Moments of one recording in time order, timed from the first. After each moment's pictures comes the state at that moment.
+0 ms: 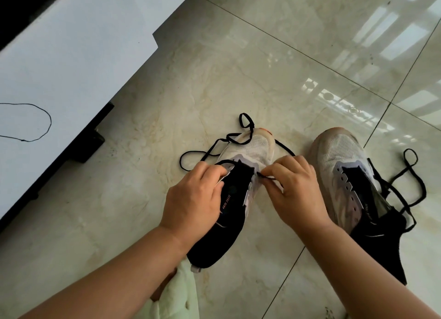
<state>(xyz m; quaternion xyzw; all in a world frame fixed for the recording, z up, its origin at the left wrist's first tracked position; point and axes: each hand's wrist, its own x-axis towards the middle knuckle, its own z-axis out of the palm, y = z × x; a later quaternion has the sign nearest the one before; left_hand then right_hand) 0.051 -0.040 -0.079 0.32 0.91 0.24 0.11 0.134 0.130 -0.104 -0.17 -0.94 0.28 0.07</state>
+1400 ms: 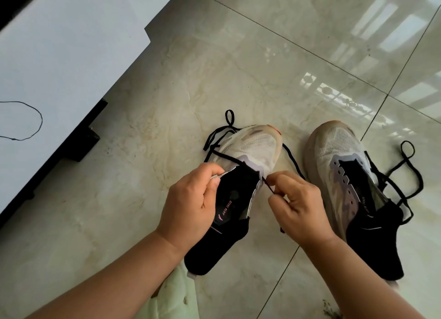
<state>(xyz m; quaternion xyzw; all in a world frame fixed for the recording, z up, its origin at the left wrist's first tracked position) 0.058 -0.043 -0.080 0.29 0.88 0.36 0.11 0.161 0.122 -0.104 -0.21 -0.87 0.45 0.07</state>
